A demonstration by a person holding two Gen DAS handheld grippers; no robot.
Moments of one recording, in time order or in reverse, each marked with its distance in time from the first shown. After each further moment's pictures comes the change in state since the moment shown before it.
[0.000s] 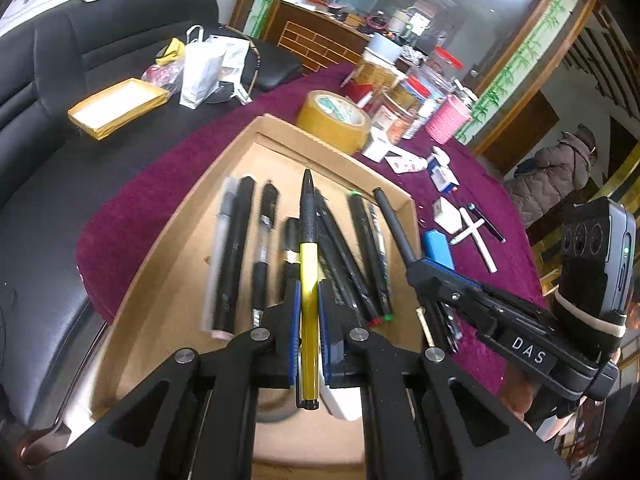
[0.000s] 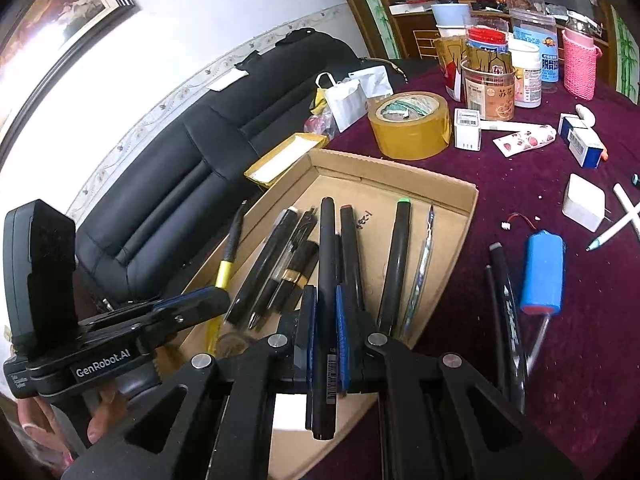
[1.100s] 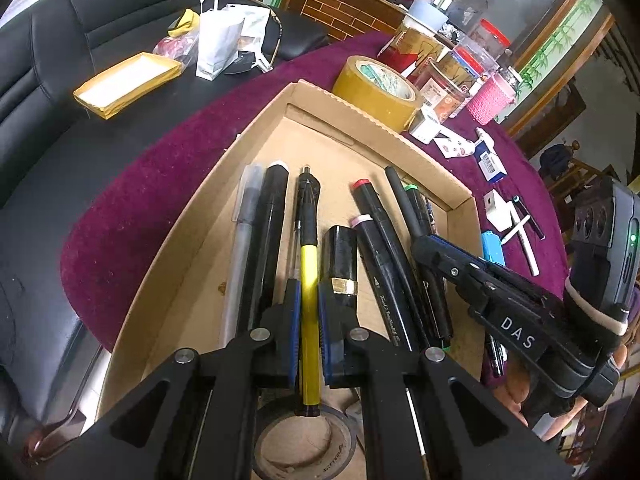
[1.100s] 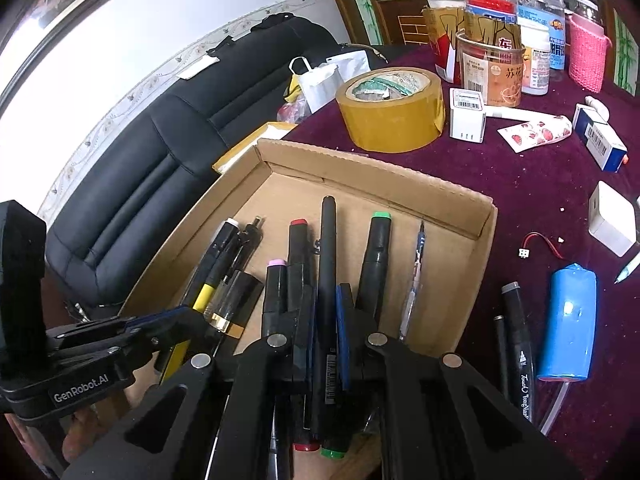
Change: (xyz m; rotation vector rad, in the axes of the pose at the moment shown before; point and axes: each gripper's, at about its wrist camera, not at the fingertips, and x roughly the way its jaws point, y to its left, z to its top) left arm 0.055 0.012 0.019 -0.017 0.113 0.085; right arm 0.066 -0.025 0.023 0.005 0.036 -0.085
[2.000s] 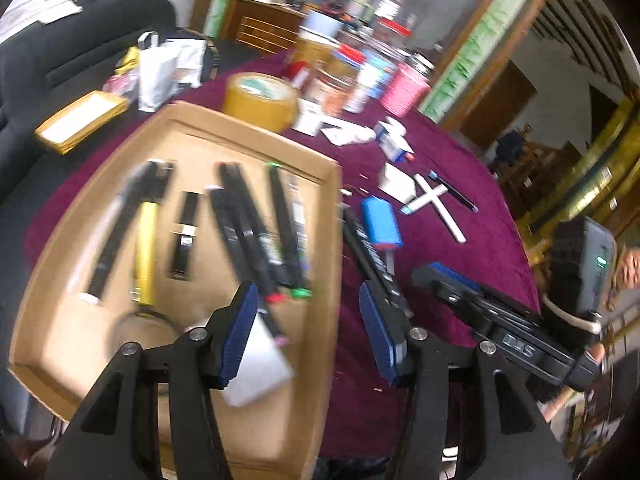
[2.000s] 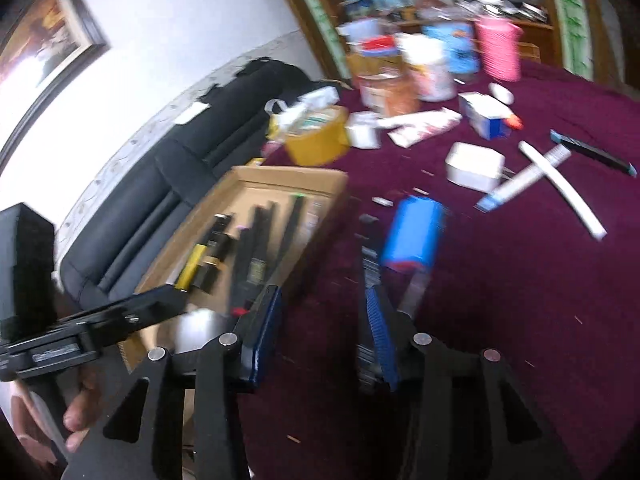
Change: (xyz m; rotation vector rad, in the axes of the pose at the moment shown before) left arm -0.044 -0.096 -0.053 0.147 -0.087 -0.138; right arm -0.123 -0.074 -0.076 0.122 -0.128 -0.007
